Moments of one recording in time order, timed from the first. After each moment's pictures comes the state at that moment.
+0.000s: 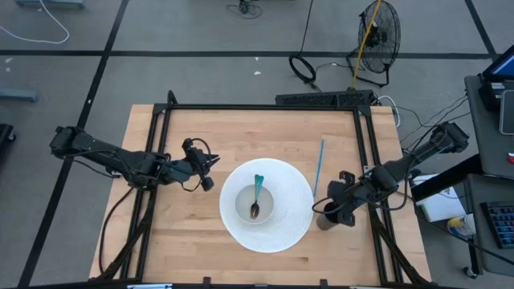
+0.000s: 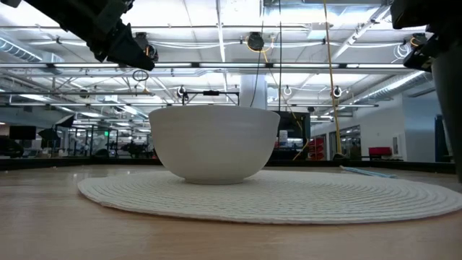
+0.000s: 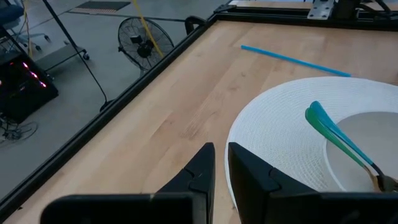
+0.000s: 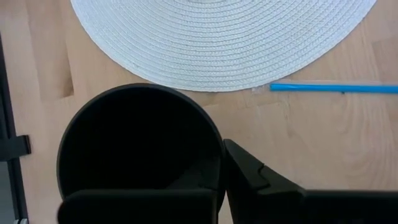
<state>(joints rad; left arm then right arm) -0.24 0.98 0.61 -0.21 -0.71 -0.28 0.53 1.04 0.79 -0.91 0.10 0.74</state>
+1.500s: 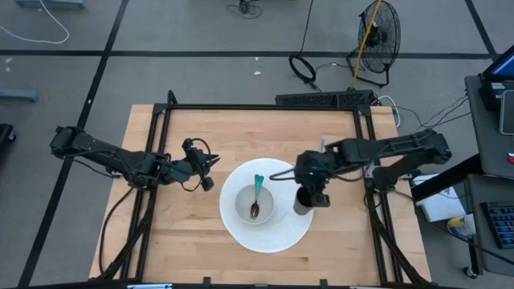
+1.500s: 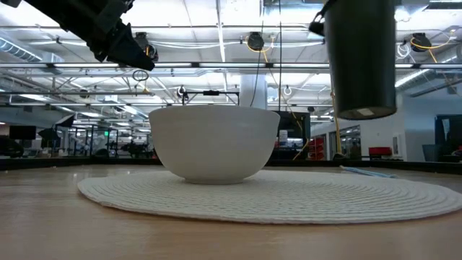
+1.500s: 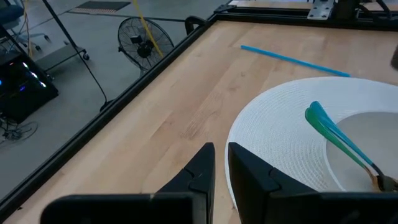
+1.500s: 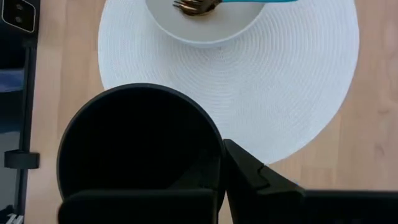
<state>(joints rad) -0.24 0.98 0.61 -0.21 -0.71 -0.28 0.14 1.43 1.36 -1.09 -0.09 0.11</state>
